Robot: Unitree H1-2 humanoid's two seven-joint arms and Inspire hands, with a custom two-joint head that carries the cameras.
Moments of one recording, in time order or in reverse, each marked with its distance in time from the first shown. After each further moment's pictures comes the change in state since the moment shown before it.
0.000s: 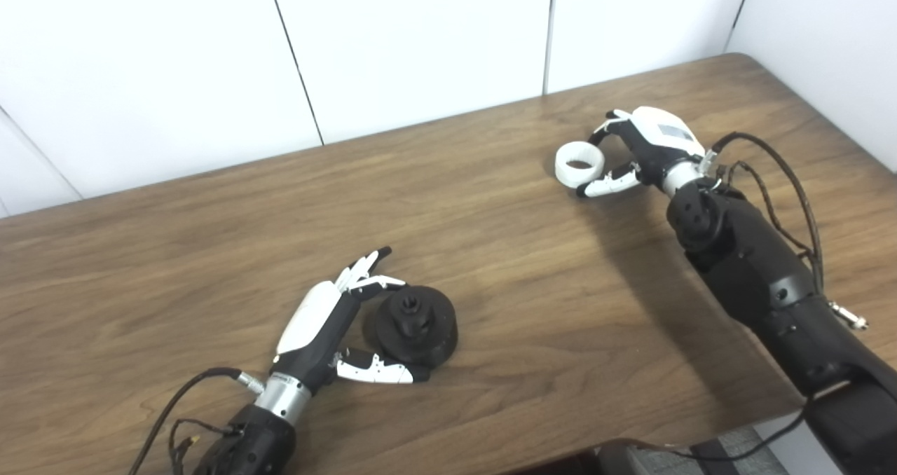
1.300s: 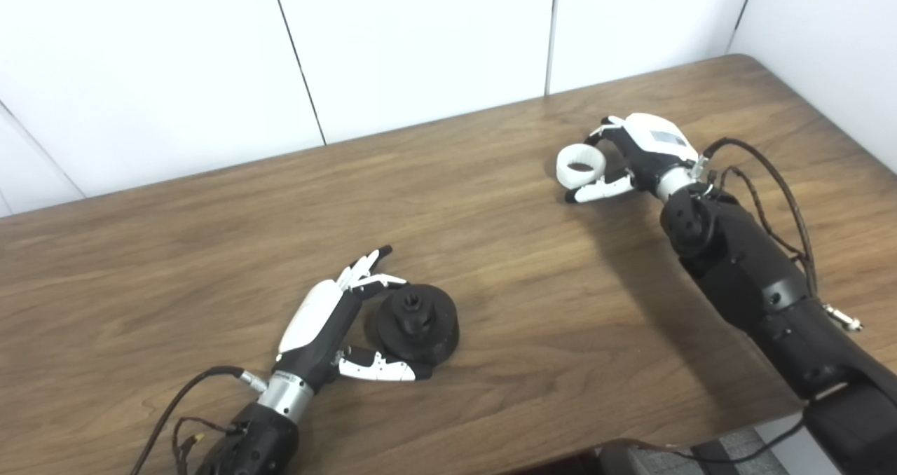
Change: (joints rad) left arm 0.000 -0.006 0.000 -0.004 0.005 0.020 0.005; right arm -0.003 0.008 0.038 0.005 -0.020 0.012 -0.001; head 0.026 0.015
